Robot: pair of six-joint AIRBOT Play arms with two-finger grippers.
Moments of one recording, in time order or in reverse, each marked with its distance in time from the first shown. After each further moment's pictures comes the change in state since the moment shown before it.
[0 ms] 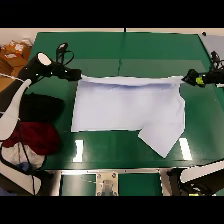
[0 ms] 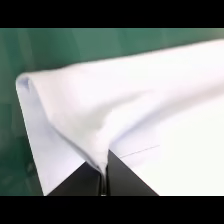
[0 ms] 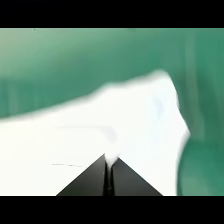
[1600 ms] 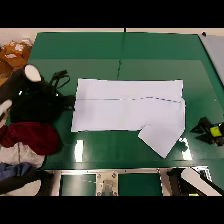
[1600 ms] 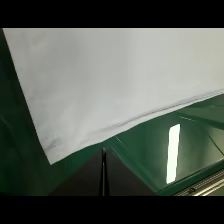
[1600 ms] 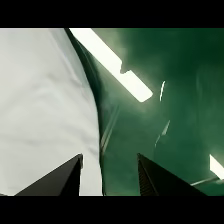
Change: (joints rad) left arm -0.043 0.505 -0.522 0.118 -0.356 -0.230; right arm -0.301 0.689 -0.821 -0.392 0.349 0.404
